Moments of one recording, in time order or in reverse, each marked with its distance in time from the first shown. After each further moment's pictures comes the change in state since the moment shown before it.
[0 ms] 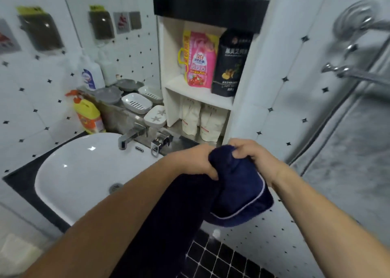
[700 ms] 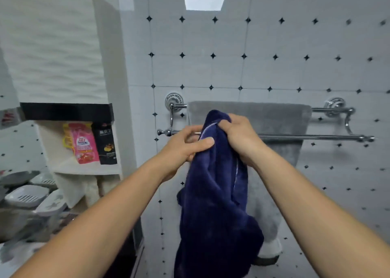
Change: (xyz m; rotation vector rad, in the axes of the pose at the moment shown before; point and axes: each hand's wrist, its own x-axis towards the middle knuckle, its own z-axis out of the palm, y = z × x) left_hand 0.045 0.284 0.107 -0.408 0.091 0.463; right_hand -0.213 -0.170 -0.114 -0.438 0.874 -0.475
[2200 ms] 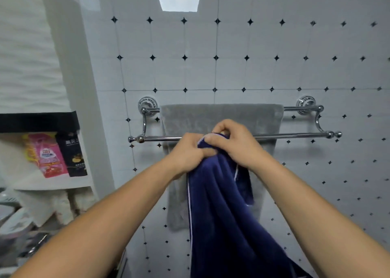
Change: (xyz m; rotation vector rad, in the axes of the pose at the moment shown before) left_hand 0.040 0.004 0.075 0.327 -0.022 0.113; right_hand -0.014 0.022 -0.067 -0.279 -0.019 -0.187
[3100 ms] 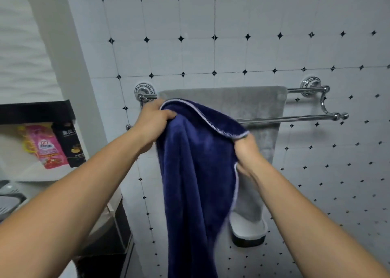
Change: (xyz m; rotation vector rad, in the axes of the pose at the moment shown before) left_hand 0.016 -0.004 -0.065 -0.028 0.316 -0.121; right_hand -0.008 0.065 0.042 0.765 0.299 0.461
